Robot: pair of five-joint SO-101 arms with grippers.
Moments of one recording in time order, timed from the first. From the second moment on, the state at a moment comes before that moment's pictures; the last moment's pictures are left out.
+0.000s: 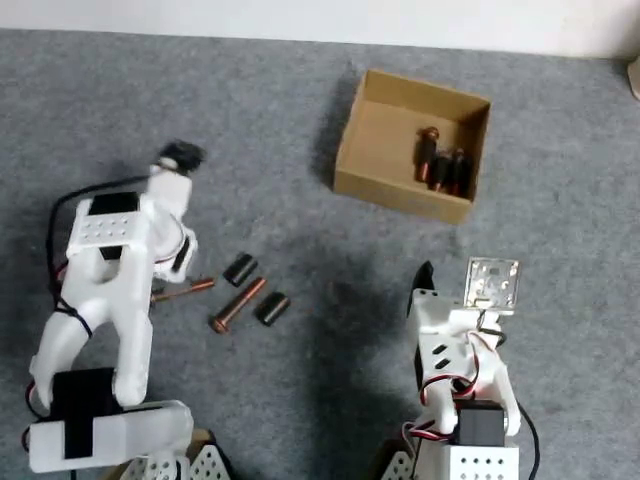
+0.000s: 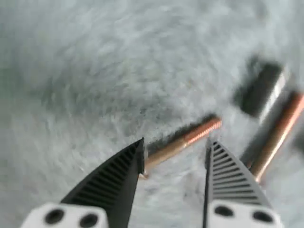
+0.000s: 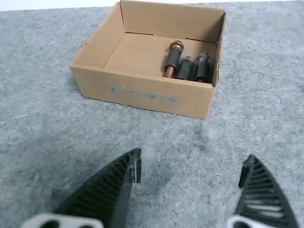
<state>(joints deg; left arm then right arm) -13.1 -8.5 31.8 65.9 -12.9 -4.1 -104.6 90.9 46.8 0.1</state>
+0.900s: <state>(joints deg) -19.8 -8.5 33.9 69.1 57.3 -36.3 -104.6 90.9 53.5 15.6</state>
